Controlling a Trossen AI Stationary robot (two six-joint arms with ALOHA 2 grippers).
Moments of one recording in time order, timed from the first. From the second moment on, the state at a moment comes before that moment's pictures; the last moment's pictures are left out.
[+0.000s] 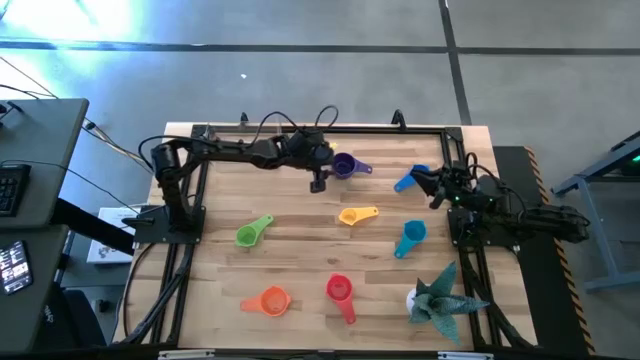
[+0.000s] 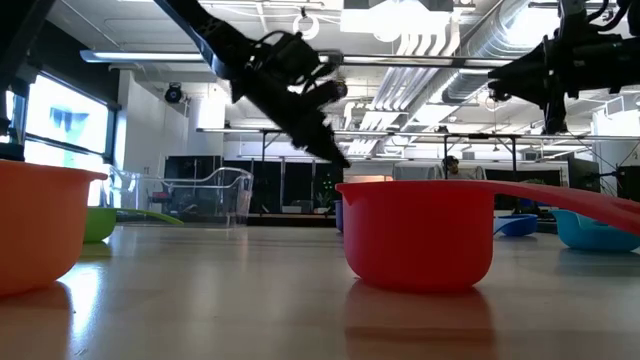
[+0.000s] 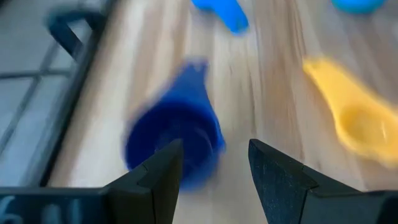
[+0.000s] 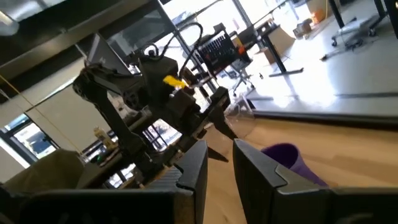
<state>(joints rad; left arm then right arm) 0.38 1.85 1.20 0.01 0.13 0.35 -0.14 0.06 0.13 0.02 0.32 0.55</state>
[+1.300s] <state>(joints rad) 0.18 1.61 1.33 -0.76 0.02 -0.05 -0.14 0.22 0.13 0.12 0.32 0.49</state>
